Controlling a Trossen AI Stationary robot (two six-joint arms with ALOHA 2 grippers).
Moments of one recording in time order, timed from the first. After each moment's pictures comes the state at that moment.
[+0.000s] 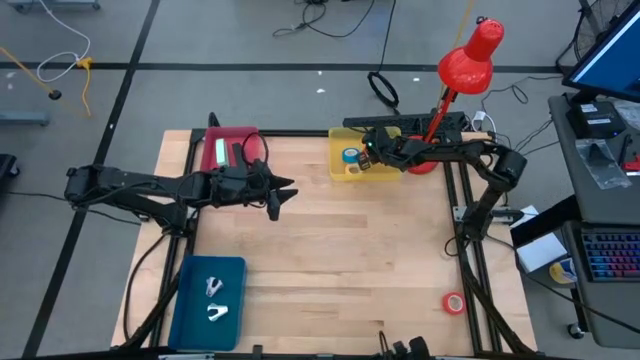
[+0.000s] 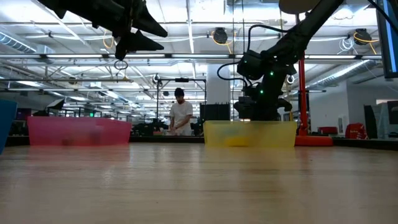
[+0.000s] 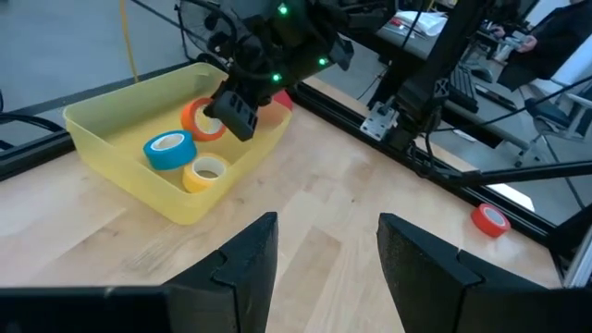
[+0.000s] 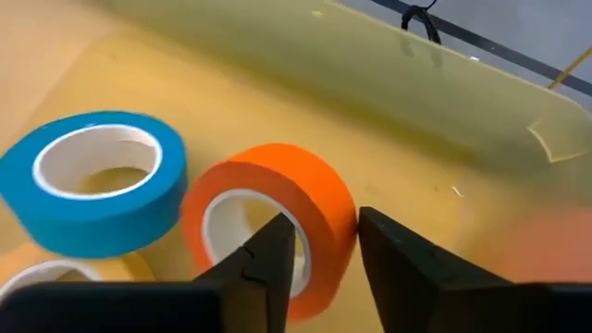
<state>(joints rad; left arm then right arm) 0.05 1.09 0.69 0.11 -0.22 -0.45 -0.59 1.72 0.95 -0.22 0.44 0.42</state>
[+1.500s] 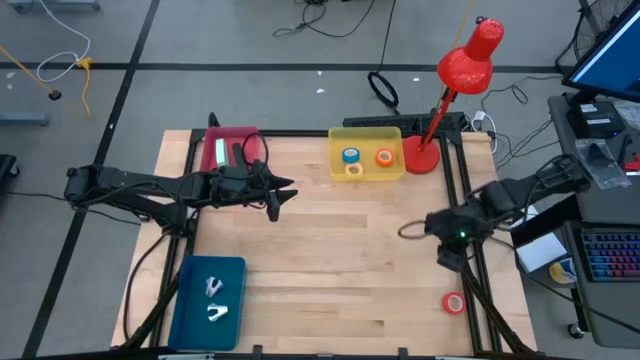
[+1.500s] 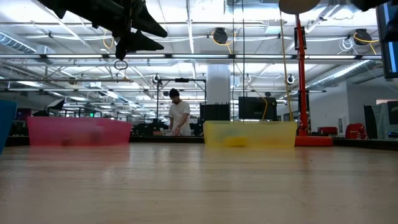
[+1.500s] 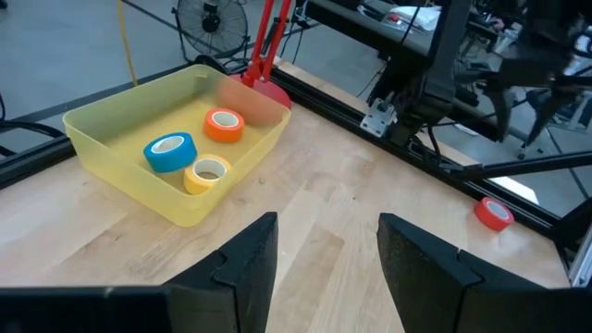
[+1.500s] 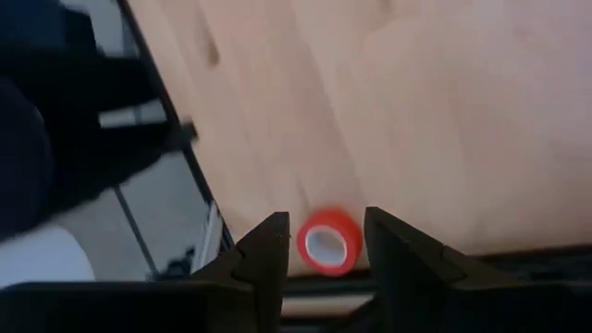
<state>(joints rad) 0.05 1.09 0.69 0.11 -0.22 -0.42 0.39 0.92 0.95 -1.19 -0.32 0.90</state>
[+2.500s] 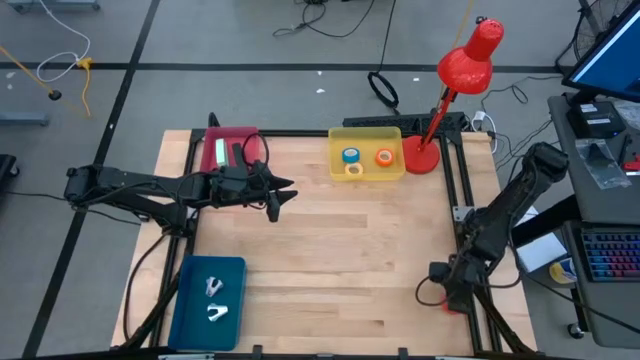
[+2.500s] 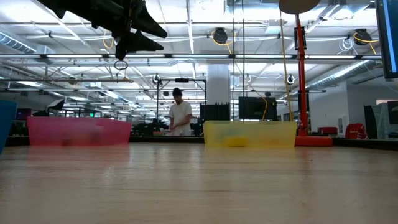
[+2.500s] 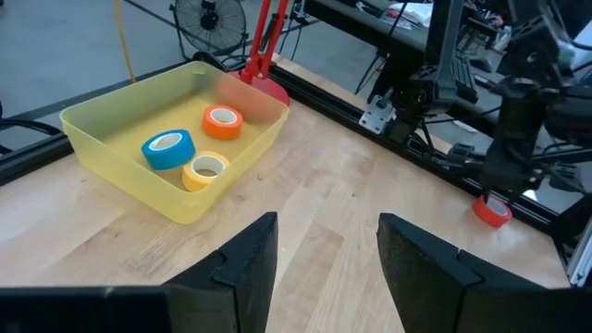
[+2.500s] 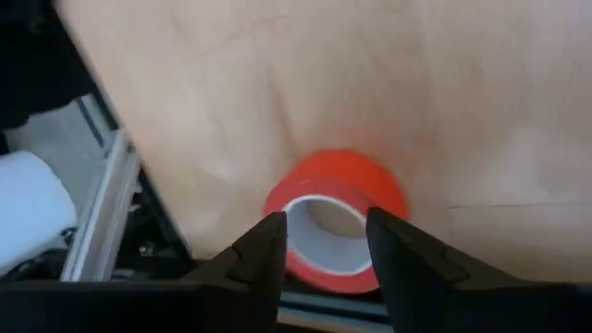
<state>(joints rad) 0.04 1.09 0.69 0.10 -0.21 -0.42 0.93 1.06 0.47 -0.53 -0.32 1.33</state>
